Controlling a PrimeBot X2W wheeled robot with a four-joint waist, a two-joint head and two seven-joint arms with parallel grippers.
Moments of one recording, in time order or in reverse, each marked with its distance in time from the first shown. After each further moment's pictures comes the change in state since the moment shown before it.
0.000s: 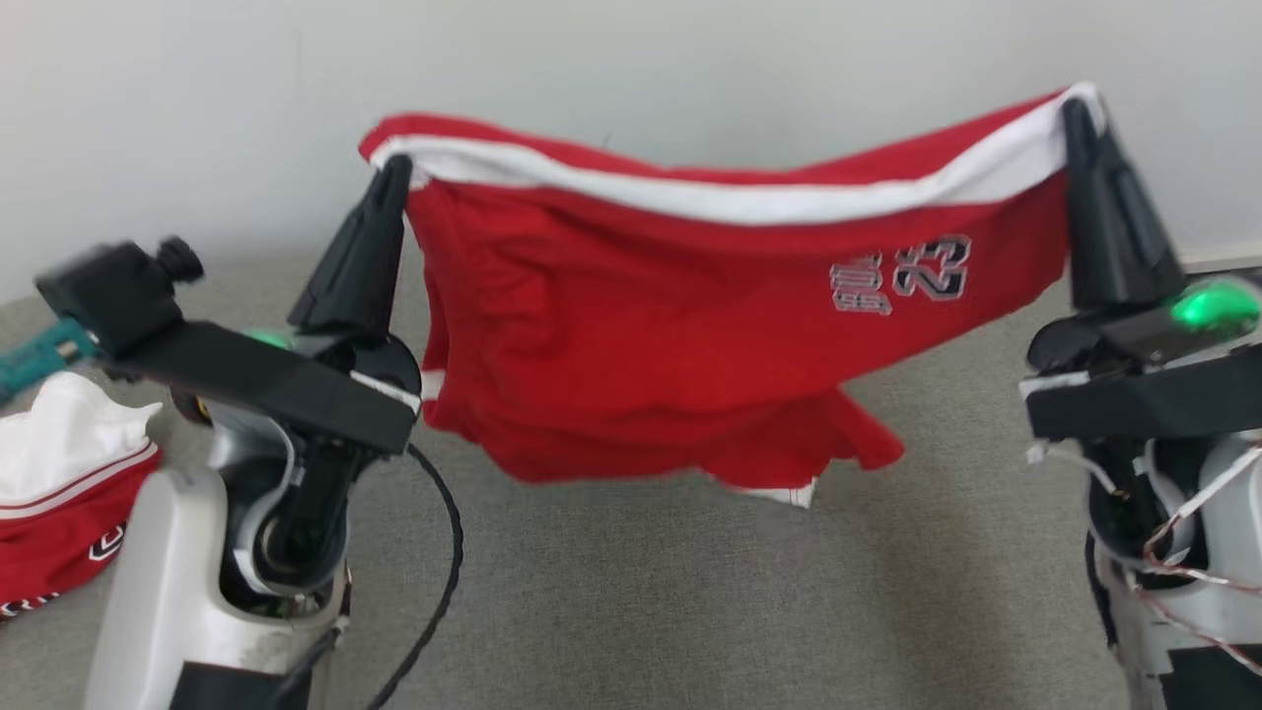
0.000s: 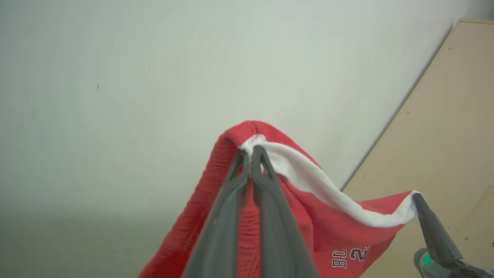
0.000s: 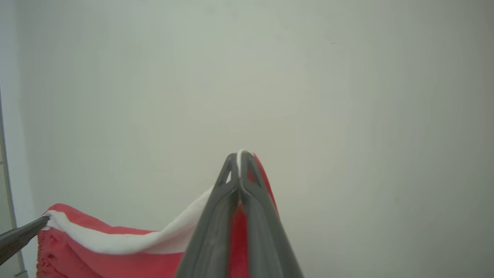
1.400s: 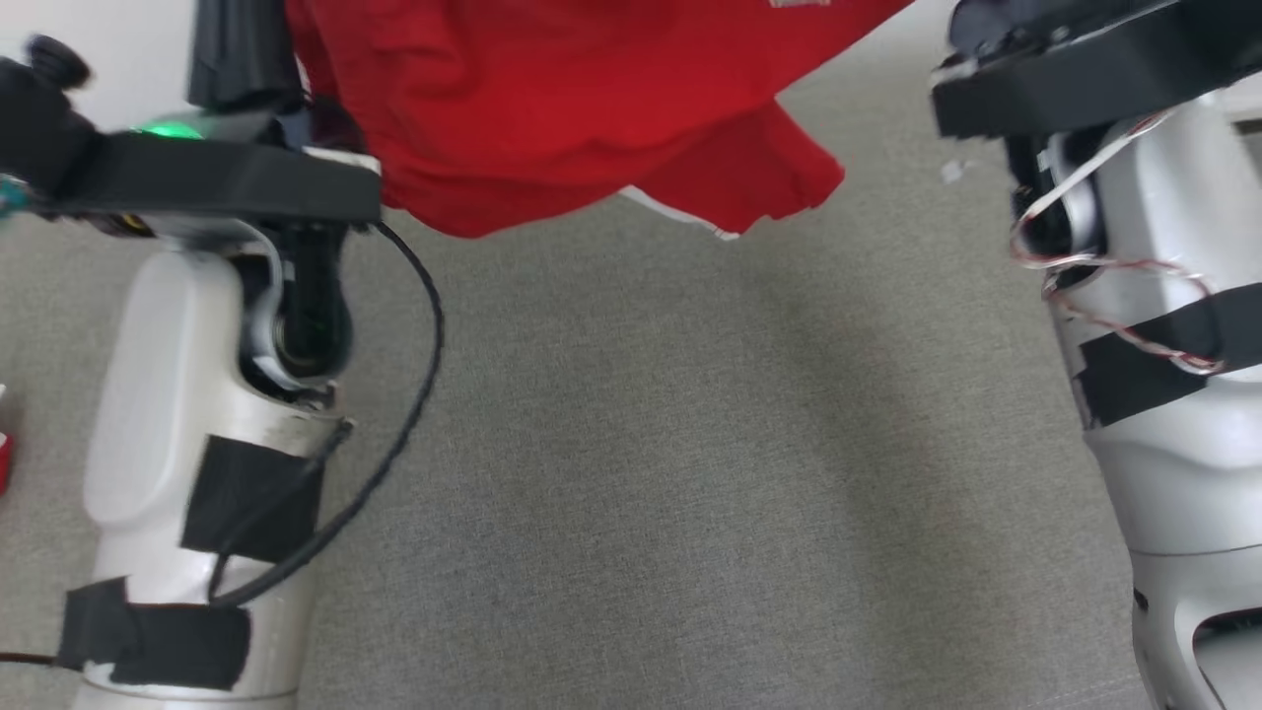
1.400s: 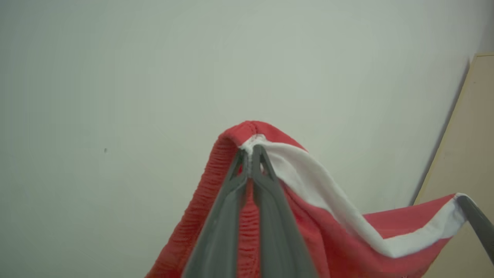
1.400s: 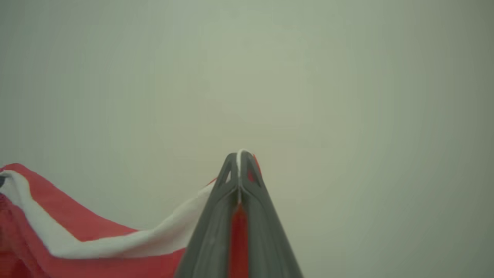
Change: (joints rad) left arm -0.391 -0.015 0.003 0.378 0.146 0.000 -0.437; right arm -0.627 0.005 0.215 0.523 -0.261 0.000 -0.252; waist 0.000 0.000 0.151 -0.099
